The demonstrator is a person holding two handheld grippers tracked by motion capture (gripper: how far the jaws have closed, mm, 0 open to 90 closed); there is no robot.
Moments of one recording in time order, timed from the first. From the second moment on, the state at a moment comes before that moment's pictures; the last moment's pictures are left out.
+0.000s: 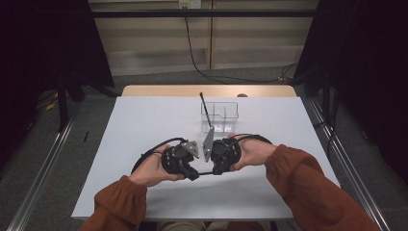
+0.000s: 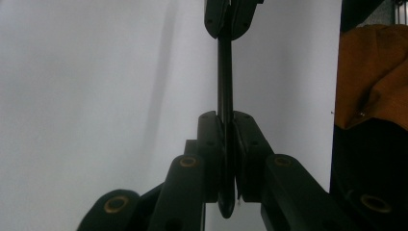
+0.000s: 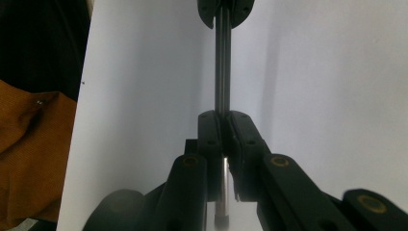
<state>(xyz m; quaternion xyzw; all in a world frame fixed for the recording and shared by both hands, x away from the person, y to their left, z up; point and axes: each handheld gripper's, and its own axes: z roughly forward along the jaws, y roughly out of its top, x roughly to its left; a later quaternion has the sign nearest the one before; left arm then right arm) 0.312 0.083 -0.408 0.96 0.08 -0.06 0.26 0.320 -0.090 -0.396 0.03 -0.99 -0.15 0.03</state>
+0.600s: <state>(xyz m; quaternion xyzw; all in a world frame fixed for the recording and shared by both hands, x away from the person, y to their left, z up) 0.313 0.086 -0.408 0.96 0.08 -0.06 0.27 0.321 -0.098 -0.400 0.02 -0.98 -0.18 0.04</state>
